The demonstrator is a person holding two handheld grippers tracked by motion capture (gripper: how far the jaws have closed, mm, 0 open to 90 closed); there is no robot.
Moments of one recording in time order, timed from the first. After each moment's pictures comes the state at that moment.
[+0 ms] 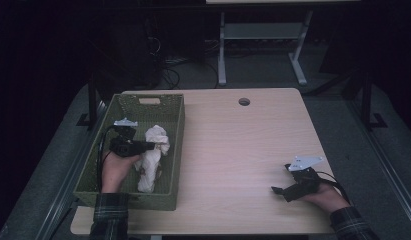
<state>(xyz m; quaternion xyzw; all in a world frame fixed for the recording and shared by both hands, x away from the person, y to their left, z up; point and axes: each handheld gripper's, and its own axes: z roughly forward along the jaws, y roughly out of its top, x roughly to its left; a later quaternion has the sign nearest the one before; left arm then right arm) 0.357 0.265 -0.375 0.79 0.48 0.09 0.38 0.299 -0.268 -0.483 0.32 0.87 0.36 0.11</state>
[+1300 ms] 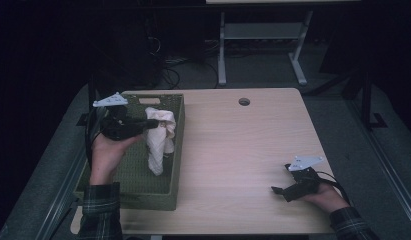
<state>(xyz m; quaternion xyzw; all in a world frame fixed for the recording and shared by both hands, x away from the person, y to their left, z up) 0.345 0.248 -0.281 0.77 0.38 0.11 0.50 0.299 -0.268 -0.483 0.33 0.87 0.36 0.11</state>
